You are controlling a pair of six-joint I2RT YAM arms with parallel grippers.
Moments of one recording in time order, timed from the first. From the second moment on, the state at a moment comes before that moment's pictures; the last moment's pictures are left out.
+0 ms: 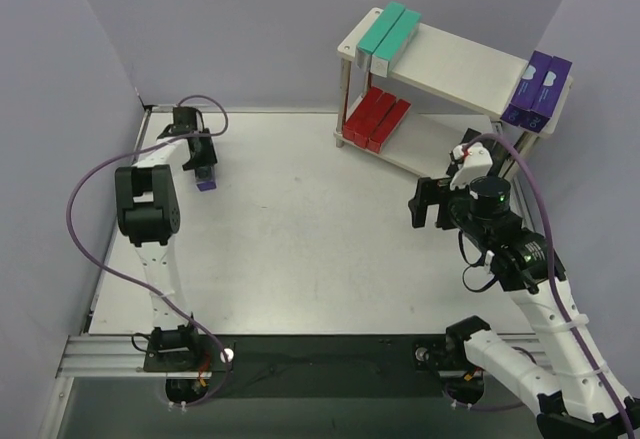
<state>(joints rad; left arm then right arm) 0.04 2.25 1.72 -0.40 -0.12 -0.21 0.39 0.81 1.04 -0.71 0.14 0.14</state>
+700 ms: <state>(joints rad) -0.17 1.61 0.94 0.14 0.37 -0.81 0.61 0.86 0.79 -0.46 0.04 0.28</state>
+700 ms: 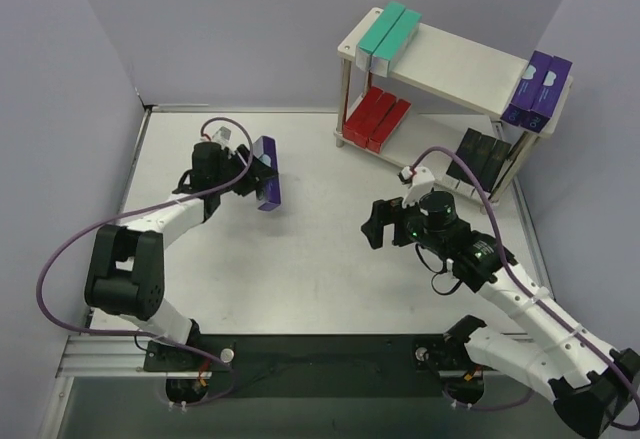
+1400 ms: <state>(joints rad) -0.63 1.45 0.83 0.41 0.25 -1.03 0.77 1.09 0.76 -0.07 0.04 0.44</state>
